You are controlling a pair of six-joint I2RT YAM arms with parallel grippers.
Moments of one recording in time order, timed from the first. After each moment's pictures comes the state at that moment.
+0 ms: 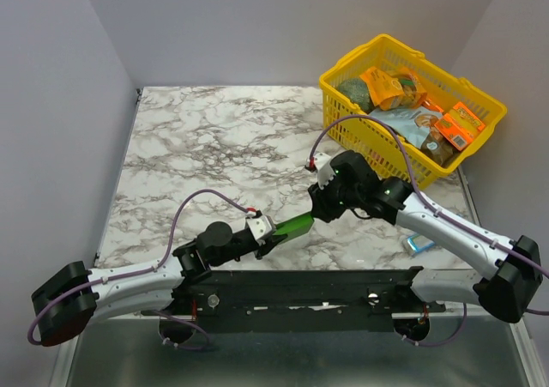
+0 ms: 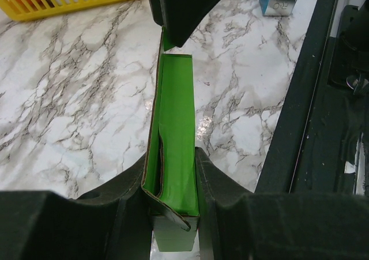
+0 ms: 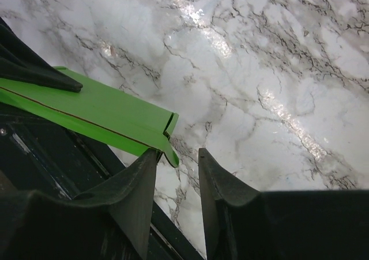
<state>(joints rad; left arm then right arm) -1.05 0.86 0.19 0.54 0.08 0.04 0.78 1.21 0.97 -0.59 -0.17 0.02</state>
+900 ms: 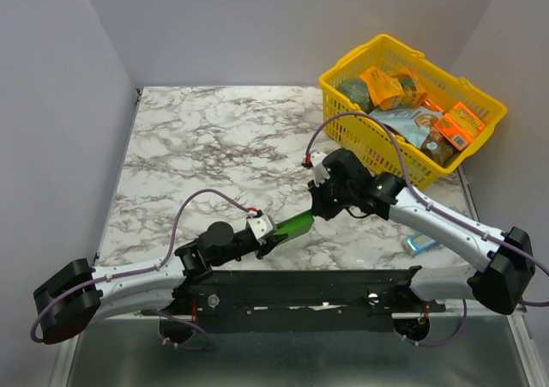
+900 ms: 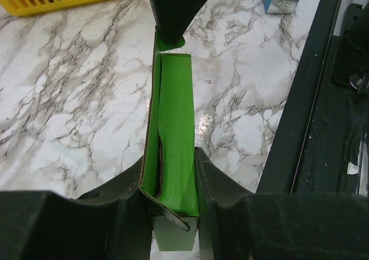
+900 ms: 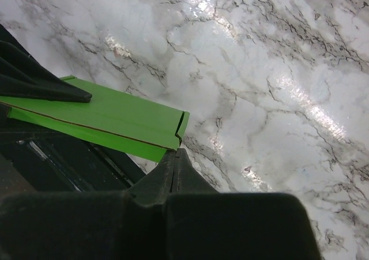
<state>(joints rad) -1.05 0.89 0.18 0.57 0.08 0.03 0.81 1.27 1.03 -0.63 -0.15 0.14</state>
